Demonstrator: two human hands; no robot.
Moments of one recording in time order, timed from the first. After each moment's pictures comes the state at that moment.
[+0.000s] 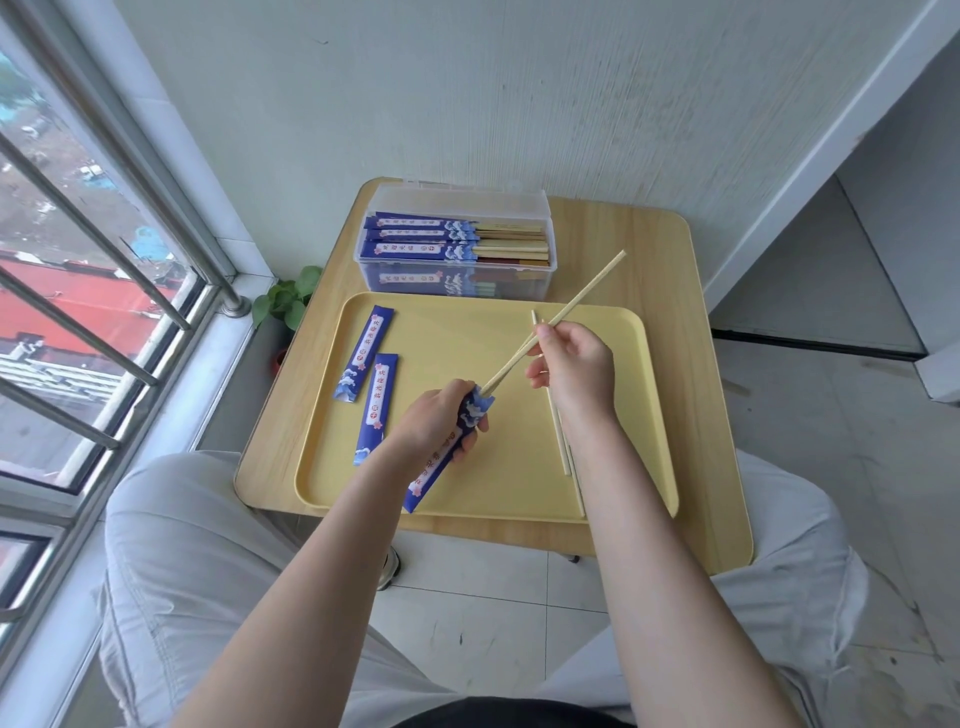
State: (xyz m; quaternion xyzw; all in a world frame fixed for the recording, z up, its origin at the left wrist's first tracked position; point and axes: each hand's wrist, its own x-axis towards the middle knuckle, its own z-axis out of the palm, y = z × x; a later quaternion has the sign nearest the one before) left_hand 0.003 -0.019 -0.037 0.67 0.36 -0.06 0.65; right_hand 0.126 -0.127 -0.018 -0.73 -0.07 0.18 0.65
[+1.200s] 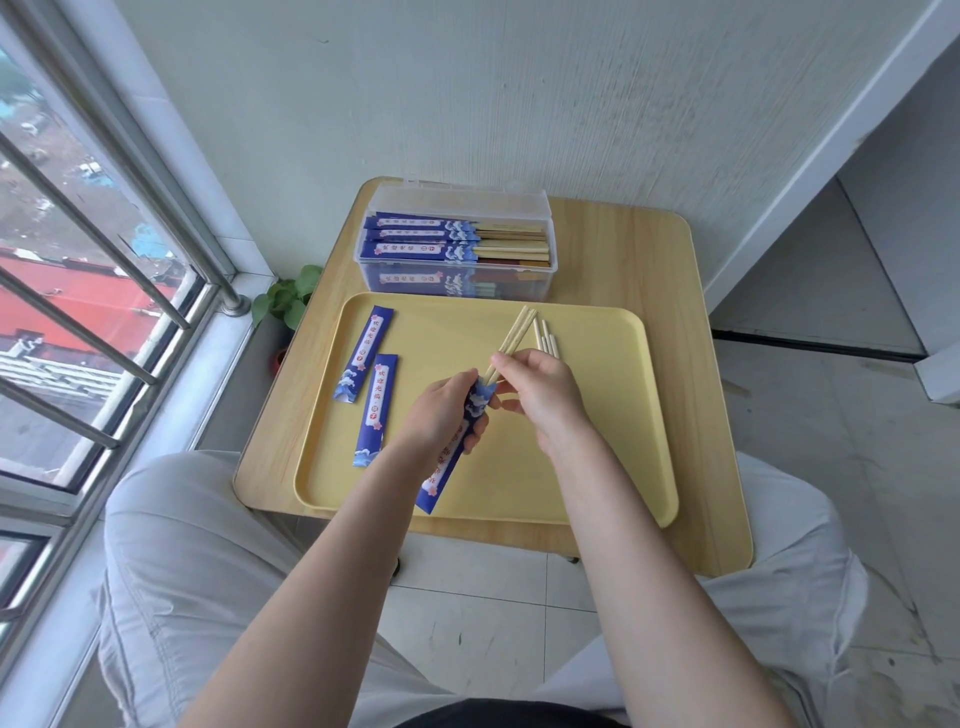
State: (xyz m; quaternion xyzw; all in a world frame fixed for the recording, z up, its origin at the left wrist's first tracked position) left_hand 0.009 -0.027 -0.027 0.62 0.37 -0.01 0.69; right_hand 0.110 -0.114 -0.030 -0.71 -0.07 0.34 0.61
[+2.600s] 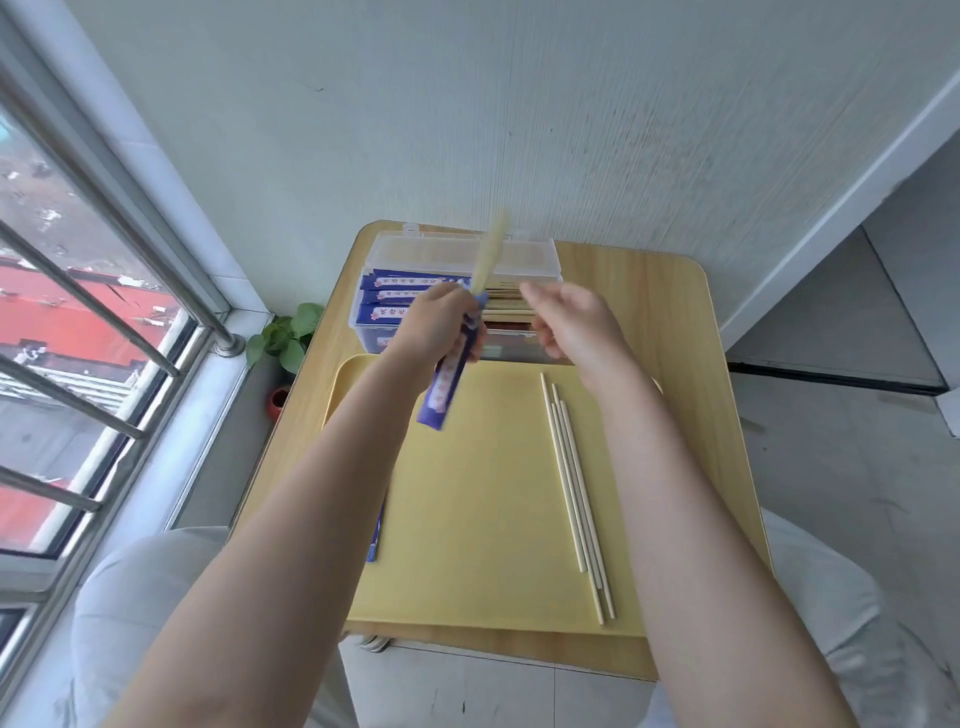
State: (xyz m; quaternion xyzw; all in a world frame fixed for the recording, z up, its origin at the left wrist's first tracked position) left_hand 0.120 0.079 0.035 0.61 0.35 0.11 0.70; right_hand 0.230 -0.052 0.029 -0.76 -0.18 0.28 0.56
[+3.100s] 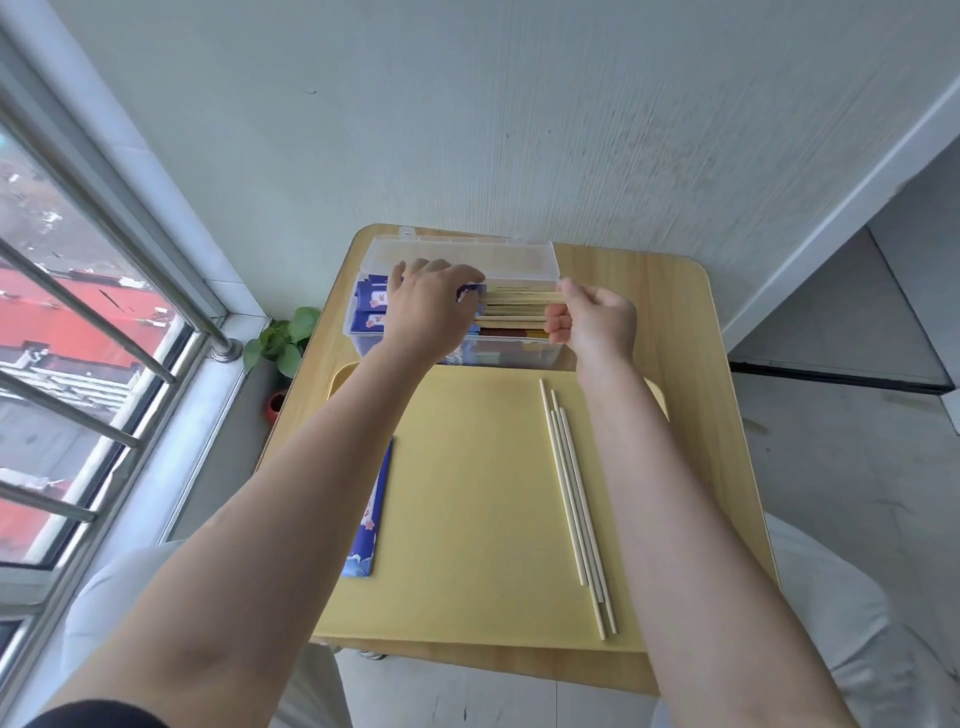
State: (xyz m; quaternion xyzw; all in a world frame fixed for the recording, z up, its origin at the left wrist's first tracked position) left_hand 0.149 0.110 0.016 0.94 0.27 0.14 0.17; right_hand 0.252 -0.038 0.008 -0.71 -0.01 0.18 0.68
